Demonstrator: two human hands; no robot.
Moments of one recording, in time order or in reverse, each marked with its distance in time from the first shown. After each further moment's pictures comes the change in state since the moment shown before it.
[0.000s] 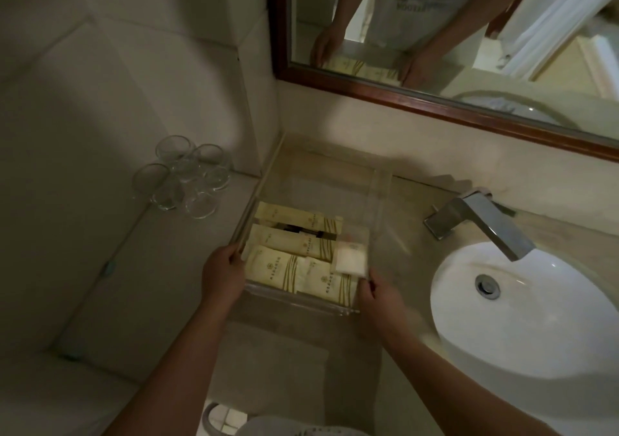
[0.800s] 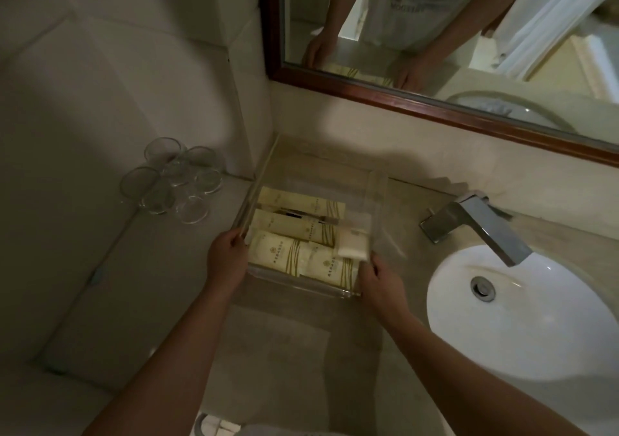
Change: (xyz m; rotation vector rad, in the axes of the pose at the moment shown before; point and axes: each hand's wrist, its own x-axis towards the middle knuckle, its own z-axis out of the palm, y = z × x) left_hand 0.030 0.026 0.014 -0.184 -0.013 0.003; right_hand 0.036 -0.008 -0.010 0.153 0.052 0.026
